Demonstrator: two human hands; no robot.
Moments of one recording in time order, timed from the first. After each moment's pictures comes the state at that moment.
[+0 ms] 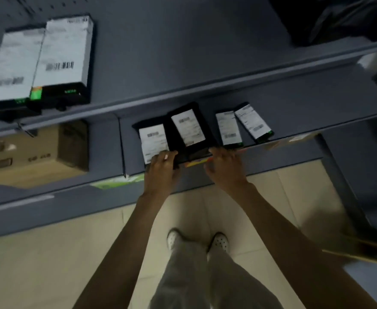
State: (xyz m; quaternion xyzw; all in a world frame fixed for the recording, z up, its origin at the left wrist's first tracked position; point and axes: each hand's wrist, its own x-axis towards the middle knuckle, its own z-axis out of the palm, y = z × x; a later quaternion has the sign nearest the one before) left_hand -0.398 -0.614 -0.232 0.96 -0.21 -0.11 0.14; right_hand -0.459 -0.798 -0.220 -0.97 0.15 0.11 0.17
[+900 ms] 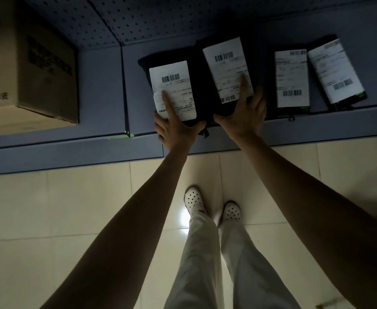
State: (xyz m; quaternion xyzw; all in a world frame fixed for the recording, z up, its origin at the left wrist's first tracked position) left_hand -0.331 -0.627 -0.404 0.92 0.19 -0.15 0.31; right_hand -0.343 -0.772 -0.404 -0.93 0.27 0.07 0.23
